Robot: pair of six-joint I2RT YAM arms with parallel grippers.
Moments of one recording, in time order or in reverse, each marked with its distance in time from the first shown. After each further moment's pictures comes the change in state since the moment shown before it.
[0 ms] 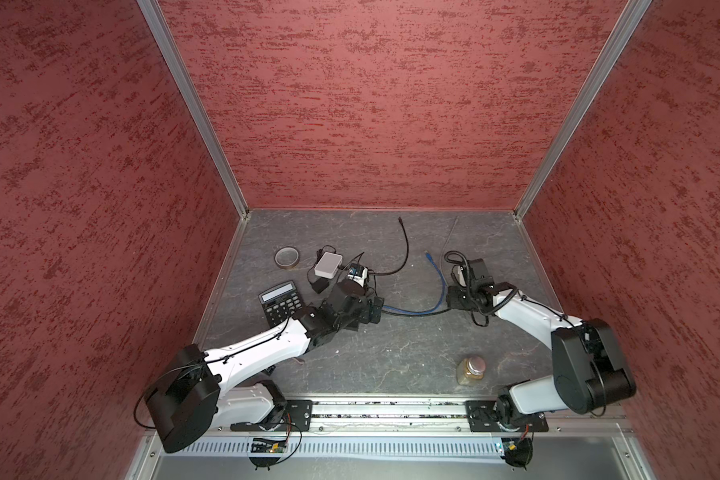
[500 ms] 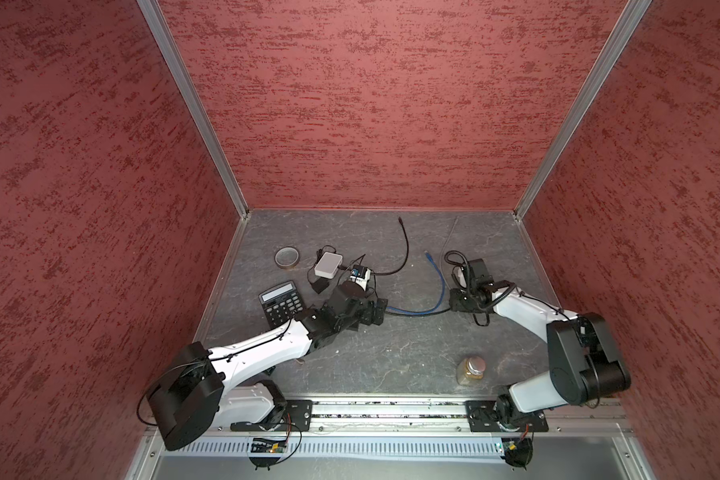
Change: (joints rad) left arm -0.011 0.014 -0.026 0.072 0.024 0.000; right arm -0.024 0.044 0.015 -0.041 0.005 -0.056
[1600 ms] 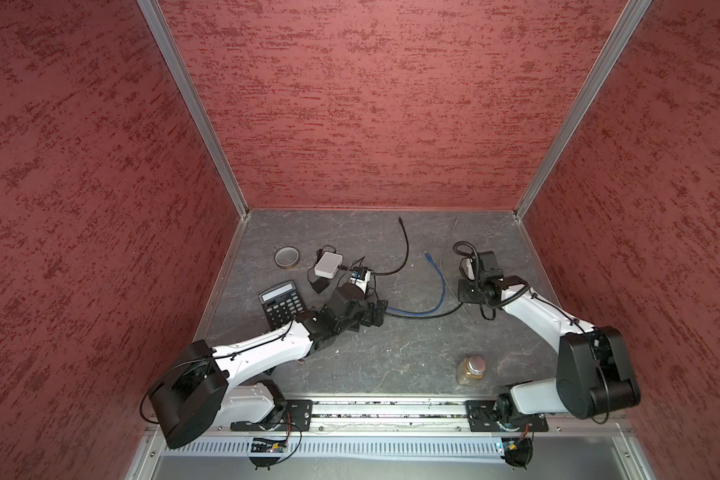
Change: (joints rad) left arm 0.000 0.012 -0.039 0.059 0.008 0.000; right arm -0.043 -0.077 0.057 -0.070 0.046 -0.022
